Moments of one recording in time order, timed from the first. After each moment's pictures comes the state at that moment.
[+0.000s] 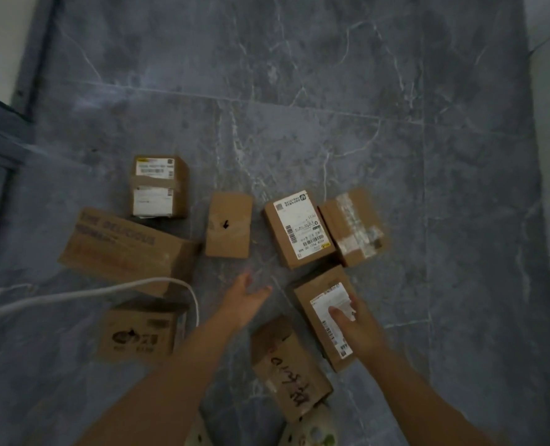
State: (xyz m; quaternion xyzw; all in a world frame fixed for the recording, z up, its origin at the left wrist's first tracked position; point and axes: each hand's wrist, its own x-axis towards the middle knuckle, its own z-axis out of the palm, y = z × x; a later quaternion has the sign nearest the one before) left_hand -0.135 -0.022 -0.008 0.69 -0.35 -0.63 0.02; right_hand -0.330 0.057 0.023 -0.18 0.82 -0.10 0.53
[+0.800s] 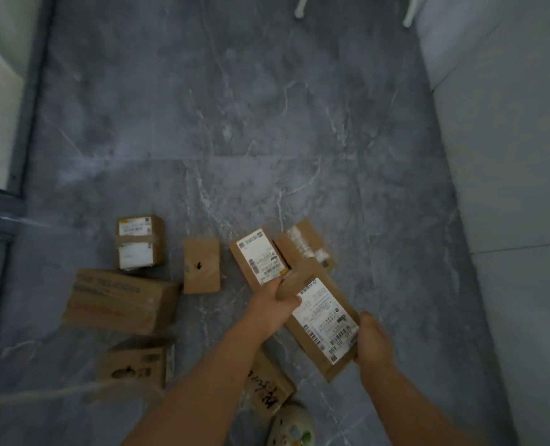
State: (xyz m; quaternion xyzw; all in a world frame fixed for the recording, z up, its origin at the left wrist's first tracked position) left_hand -0.232 -0.052 0.141 0.58 -0.42 -0.70 -0.01; right_hand -0.377 0.051 0.148 0.07 0.86 -0.26 0.43
